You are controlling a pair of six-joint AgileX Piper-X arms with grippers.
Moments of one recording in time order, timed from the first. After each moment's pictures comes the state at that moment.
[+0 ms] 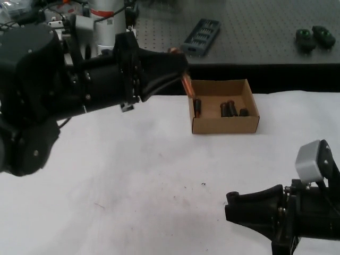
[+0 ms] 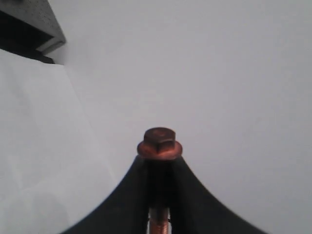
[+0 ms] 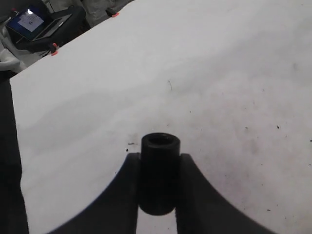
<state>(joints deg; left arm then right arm) -23.3 90.2 -48.2 -41.8 48.8 -67.6 30.8 68.0 -17.4 -18.4 -39.3 3.3</state>
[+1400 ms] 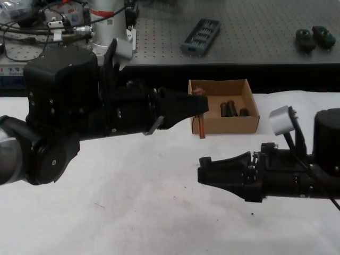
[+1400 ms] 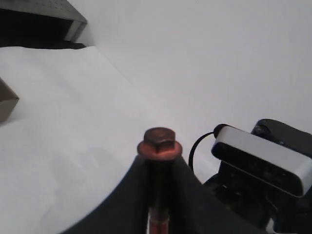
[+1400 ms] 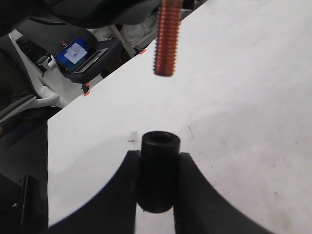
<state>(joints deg) -27.4 90.5 -48.2 -27.1 45.5 -34.7 30.8 83.2 -28.8 -26.2 -46.5 16.7</state>
